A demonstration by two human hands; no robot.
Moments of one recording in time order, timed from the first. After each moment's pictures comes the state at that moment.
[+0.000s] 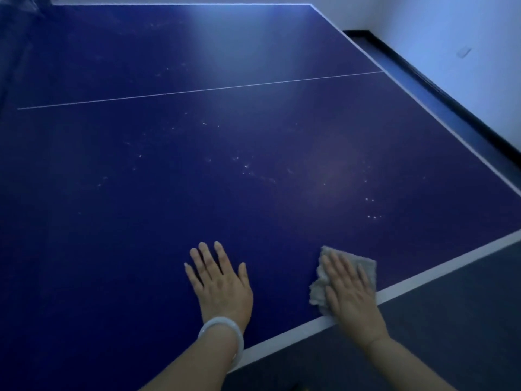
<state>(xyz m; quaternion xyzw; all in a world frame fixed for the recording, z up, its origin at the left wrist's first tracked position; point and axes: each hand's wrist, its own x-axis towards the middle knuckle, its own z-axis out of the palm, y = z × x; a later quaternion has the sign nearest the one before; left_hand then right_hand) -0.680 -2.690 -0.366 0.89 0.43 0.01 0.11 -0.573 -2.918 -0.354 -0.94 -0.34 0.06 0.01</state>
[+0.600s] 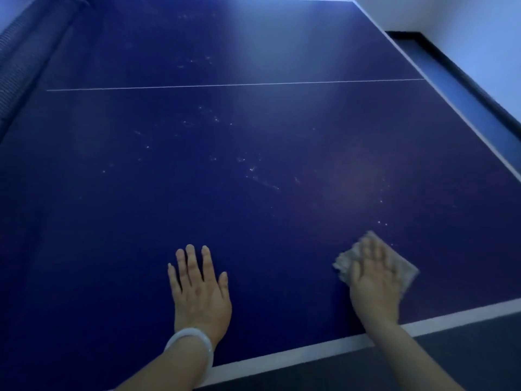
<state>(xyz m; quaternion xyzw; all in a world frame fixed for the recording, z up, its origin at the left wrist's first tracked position) -0.675 -2.692 -0.364 0.89 0.45 -0.03 0.08 -0.470 -2.913 -0.354 -0.98 -0.20 0.06 0.06</state>
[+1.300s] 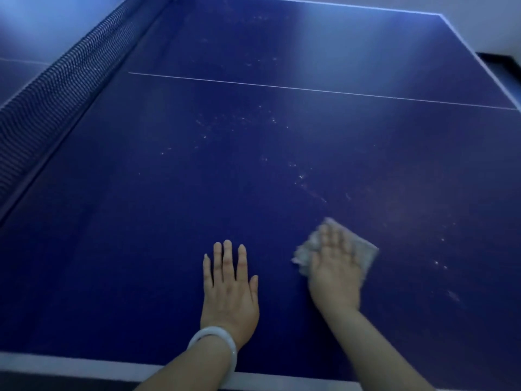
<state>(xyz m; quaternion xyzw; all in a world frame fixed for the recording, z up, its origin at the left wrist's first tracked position) -0.675 -2.691 -0.361 0.89 0.45 -0.04 0.08 -0.501 -2.778 -0.362 -0.93 -0.37 0.04 0.06</state>
